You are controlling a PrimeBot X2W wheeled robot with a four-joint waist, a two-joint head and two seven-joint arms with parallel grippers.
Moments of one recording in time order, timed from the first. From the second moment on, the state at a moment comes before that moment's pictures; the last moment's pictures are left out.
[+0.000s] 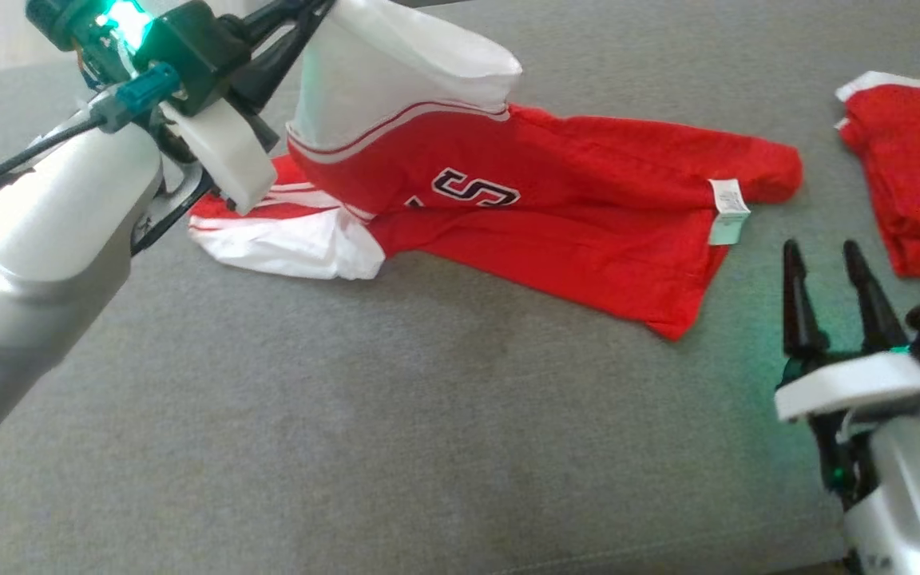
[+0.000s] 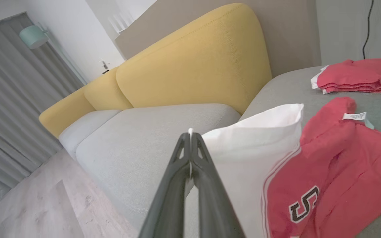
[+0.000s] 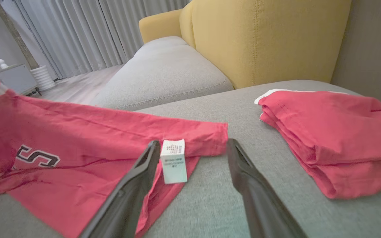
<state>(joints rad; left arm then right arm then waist) -1.23 0.51 -1.23 0.54 -0.65 -0.10 -0.17 -0.23 -0.18 0.06 0.42 0.33 0.12 -0.26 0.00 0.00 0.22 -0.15</state>
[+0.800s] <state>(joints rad) -1.28 0.50 -1.23 0.57 -0.65 -0.09 -0.19 -0.61 -0.38 0.37 0.88 0.65 0.12 -0.19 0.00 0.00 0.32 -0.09</state>
